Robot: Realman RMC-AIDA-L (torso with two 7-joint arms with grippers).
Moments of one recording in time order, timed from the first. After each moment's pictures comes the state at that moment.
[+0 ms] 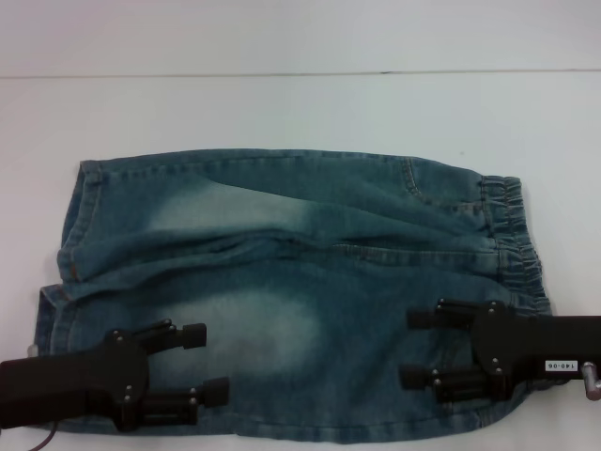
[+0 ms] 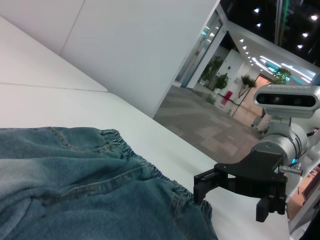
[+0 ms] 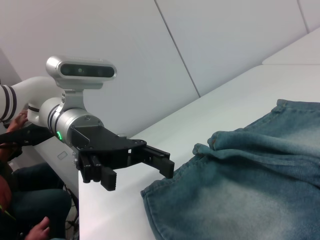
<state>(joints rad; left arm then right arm) -0.31 -2.16 0.55 0.75 2.15 1.86 -1.43 0.42 2.09 -0.73 -0.57 -2.06 -1.72 1.37</state>
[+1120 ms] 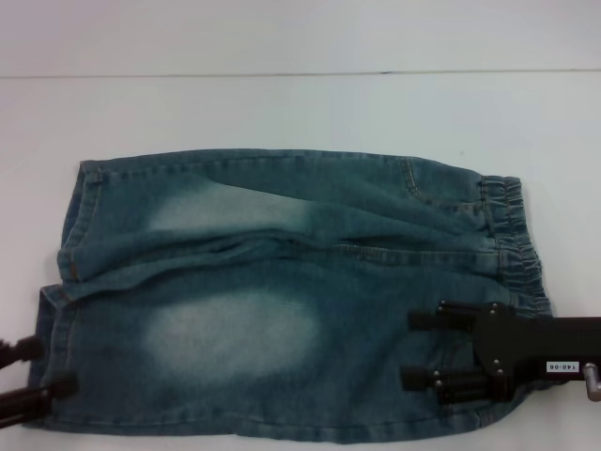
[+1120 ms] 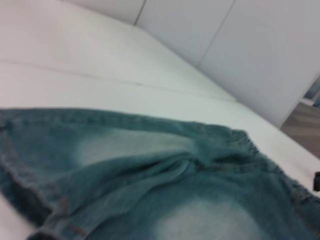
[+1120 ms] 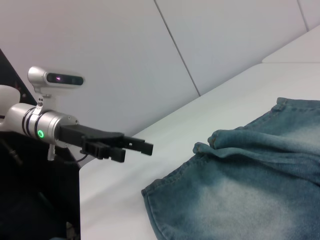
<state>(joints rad) -0.17 -2.13 0.25 0.94 2.24 1.89 -1.50 0.42 2.09 -0.73 -0.57 -2.06 -1.72 1.37</state>
